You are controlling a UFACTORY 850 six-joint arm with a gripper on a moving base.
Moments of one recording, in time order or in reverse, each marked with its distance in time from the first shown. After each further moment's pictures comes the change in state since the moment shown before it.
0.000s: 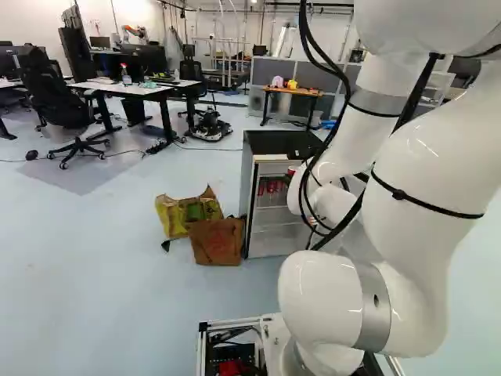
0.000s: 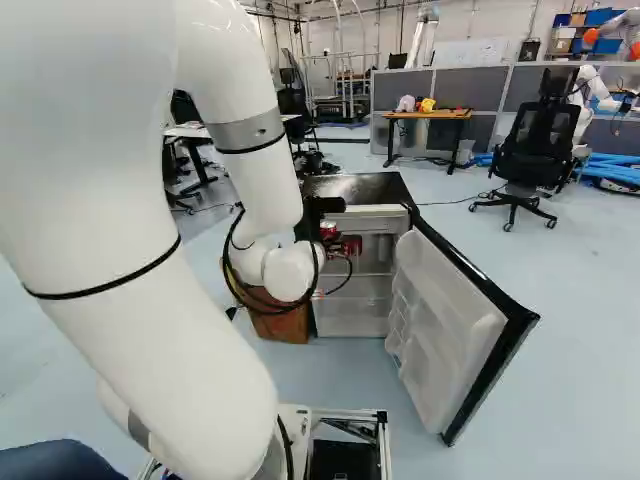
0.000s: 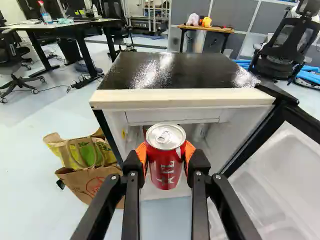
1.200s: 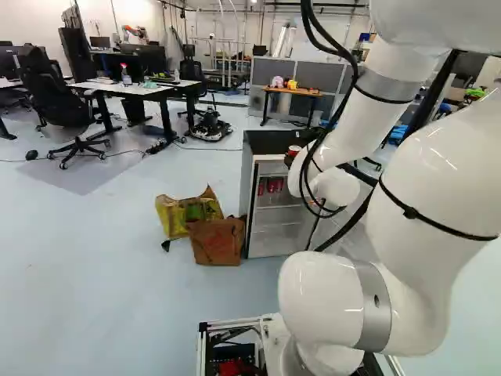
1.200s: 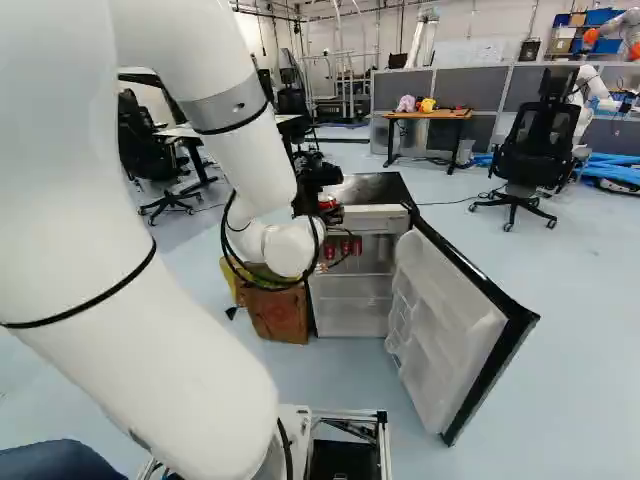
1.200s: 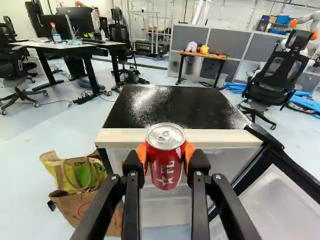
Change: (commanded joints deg) arm 1.5 5.1 -4.5 0.0 -1.8 0.0
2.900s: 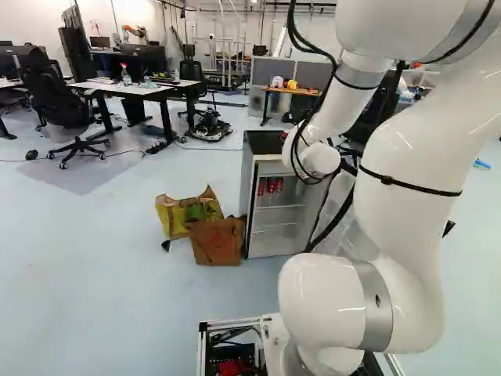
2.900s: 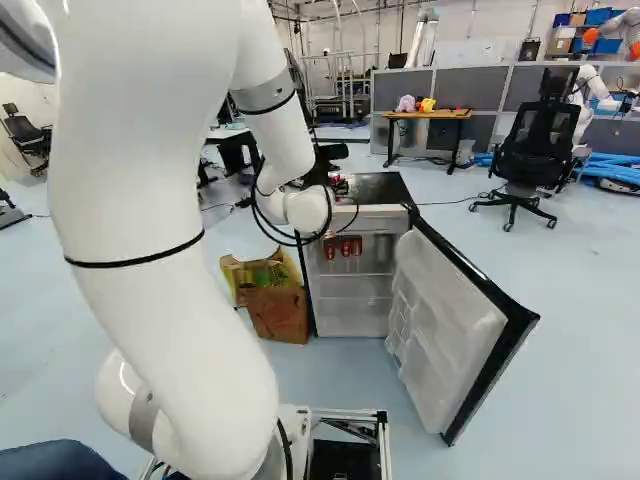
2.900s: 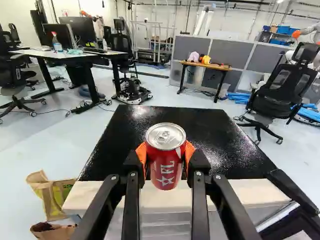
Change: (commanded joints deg) arm 3.2 -14.1 -18.7 2.5 -3.1 0.0
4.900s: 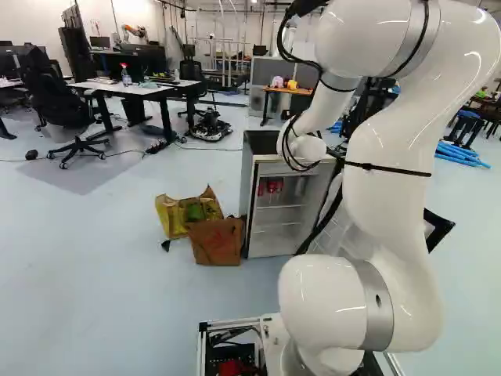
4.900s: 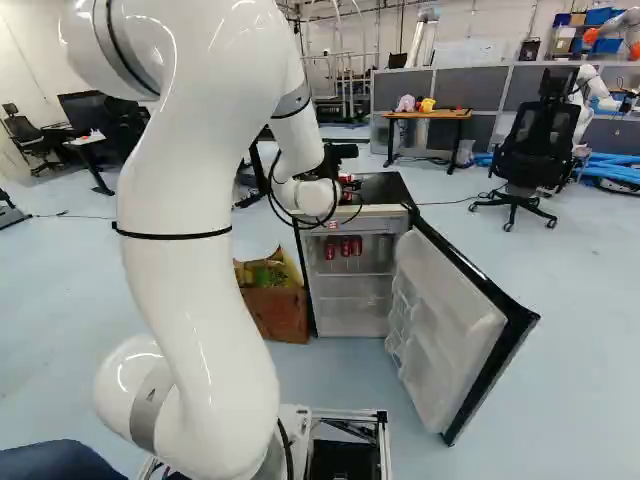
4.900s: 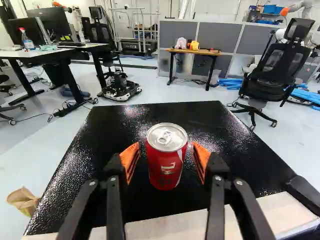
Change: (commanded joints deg) arm 1.5 -10.0 -12.0 7.3 -5.5 0.0
